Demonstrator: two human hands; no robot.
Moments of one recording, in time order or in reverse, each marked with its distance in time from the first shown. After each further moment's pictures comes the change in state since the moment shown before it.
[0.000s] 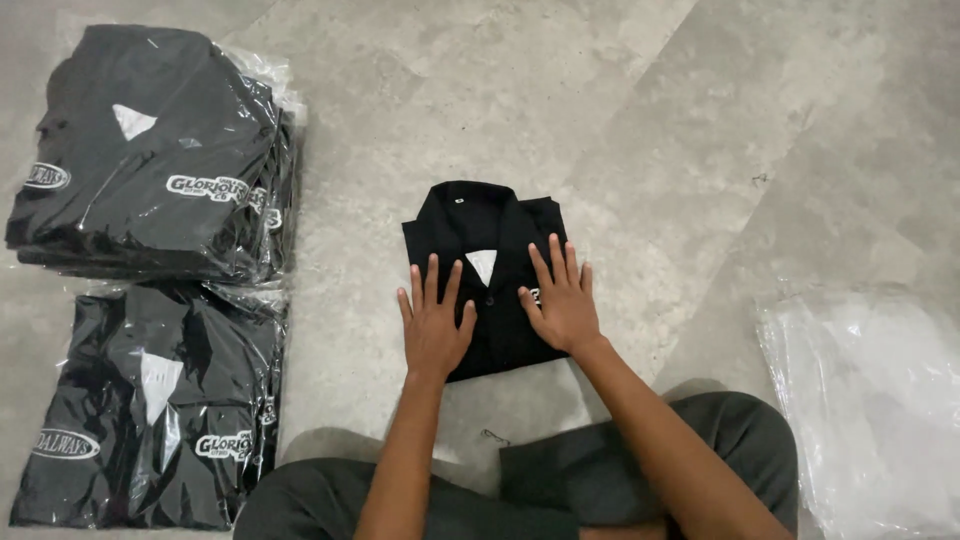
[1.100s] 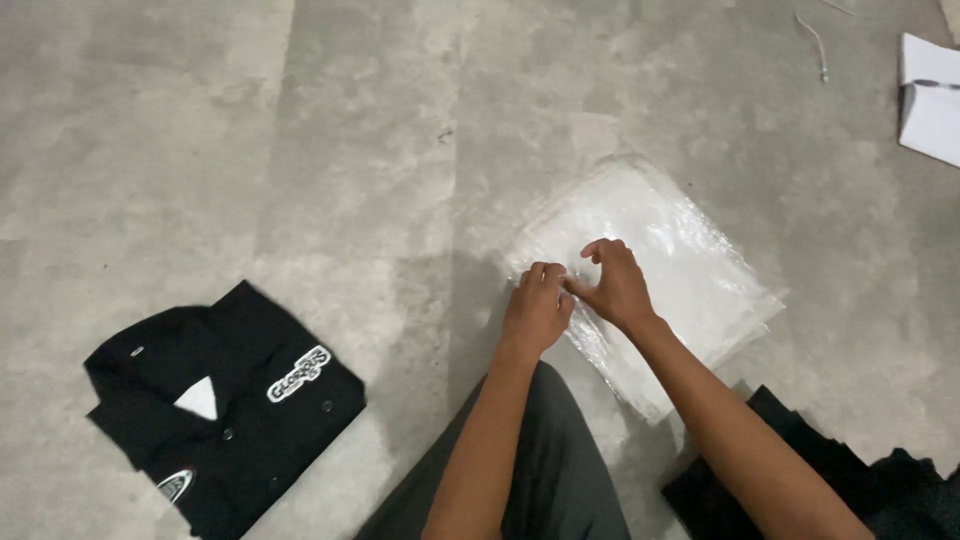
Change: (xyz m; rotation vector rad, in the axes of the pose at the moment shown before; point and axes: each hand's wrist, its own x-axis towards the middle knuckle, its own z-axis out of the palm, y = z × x) left_hand -0.018 0.394 0.260 -0.303 -0.444 0.730; right_hand -0.215 0.348 -0.100 0.251 0.295 0.759
